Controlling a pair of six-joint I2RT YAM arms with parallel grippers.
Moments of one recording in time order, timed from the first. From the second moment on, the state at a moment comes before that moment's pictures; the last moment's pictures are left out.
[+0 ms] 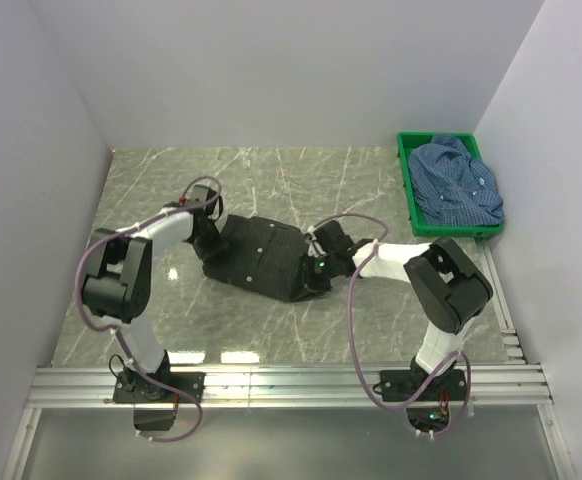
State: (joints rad) left arm -0.26 1.74 1.07 -0.56 -0.03 -0.75; right arm 0.60 1.76 0.89 -0.19 -0.51 0.65
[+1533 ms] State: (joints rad) left arm -1.16 1.82 1.07 -0.37 -0.65 -0.22; right arm 0.19 1.09 0.56 -0.25 -0.32 0.76
